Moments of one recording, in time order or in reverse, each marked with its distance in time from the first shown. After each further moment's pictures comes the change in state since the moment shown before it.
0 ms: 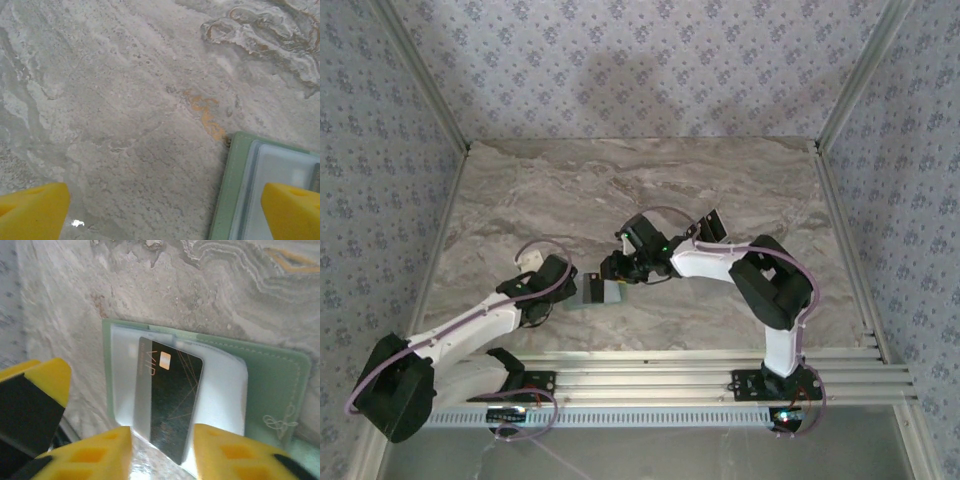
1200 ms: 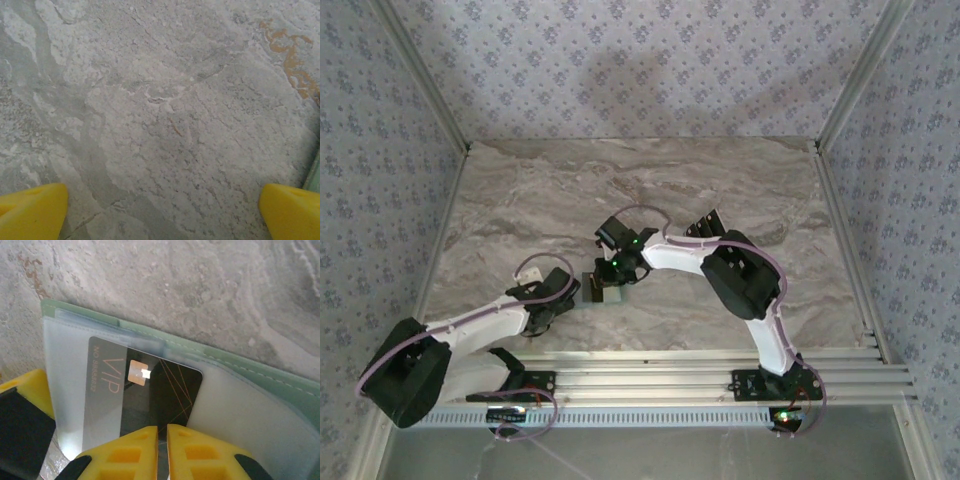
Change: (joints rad) left arm -0.020 0.092 -0.098 0.032 0.021 -0.127; right arm 0.065 0.207 0.280 -0.288 0.082 -0.145
